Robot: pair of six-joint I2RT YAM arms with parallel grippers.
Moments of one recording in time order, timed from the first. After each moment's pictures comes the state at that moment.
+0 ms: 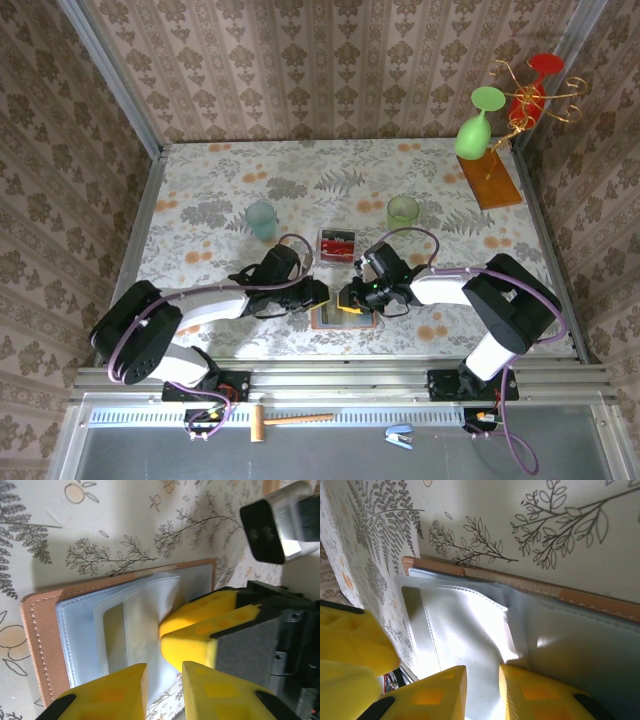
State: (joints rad) left arm -0.80 1.42 0.54 0.06 0.49 -1.01; right arm 0.65 1.62 0.62 0.05 -0.57 0.91
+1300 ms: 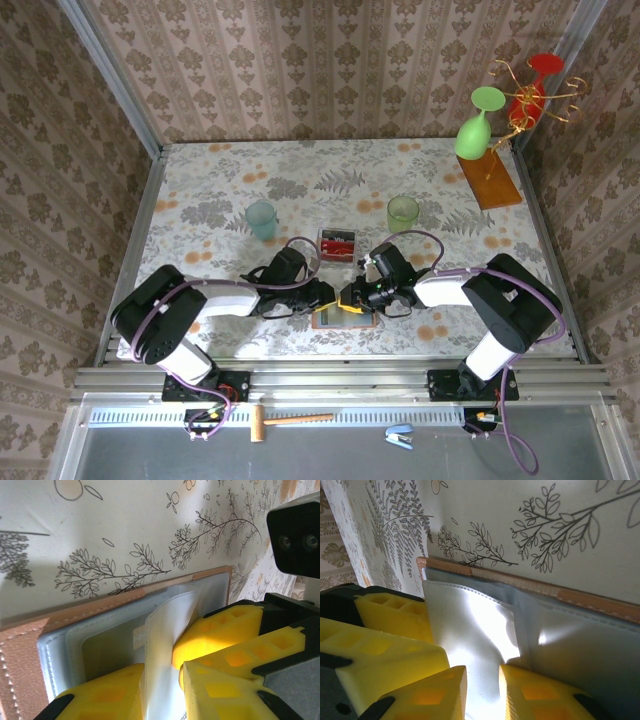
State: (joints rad) left arm -0.81 1.56 0.54 0.21 0.51 -1.06; right arm 0.62 1.62 0.57 0.15 -0.62 0.95
